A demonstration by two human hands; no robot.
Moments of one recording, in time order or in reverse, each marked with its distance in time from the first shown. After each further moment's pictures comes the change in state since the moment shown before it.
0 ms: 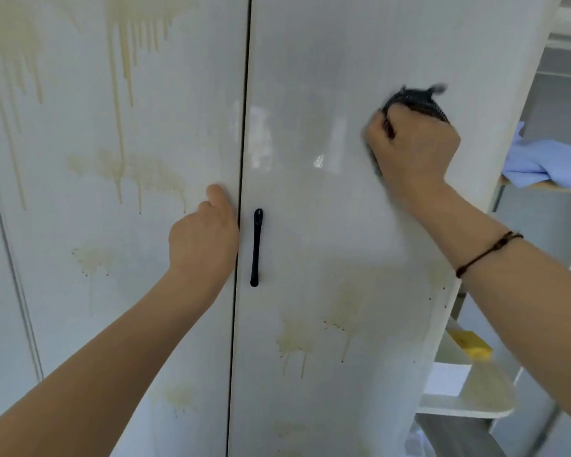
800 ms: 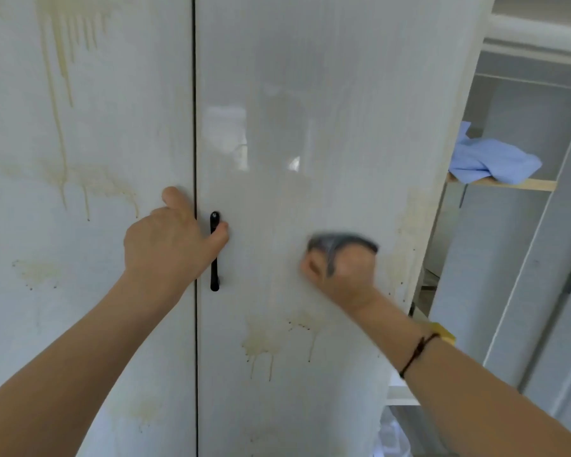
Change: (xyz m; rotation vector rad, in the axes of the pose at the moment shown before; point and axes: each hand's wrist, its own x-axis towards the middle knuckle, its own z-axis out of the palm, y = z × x) left_hand 0.004 0.019 -0.002 -0.163 -0.055 -0.095; right_hand -0.176 0.019 -0.016 0.159 -0.079 -0.340
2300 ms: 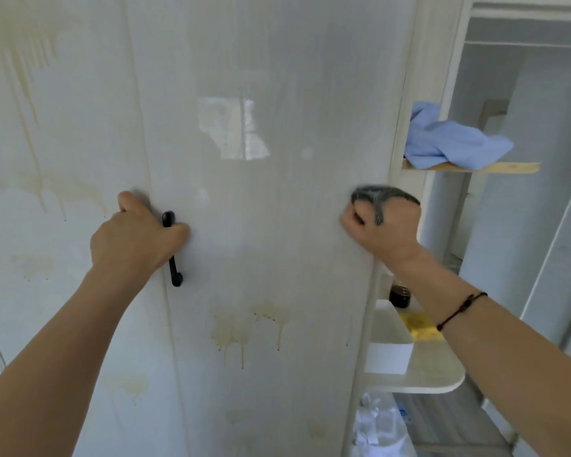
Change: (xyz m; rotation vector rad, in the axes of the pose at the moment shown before) left_hand -0.006 0.025 -0.015 -0.103 -0.150 -0.262; right_hand 0.018 0.133 -0.044 -0.013 0.119 0.036
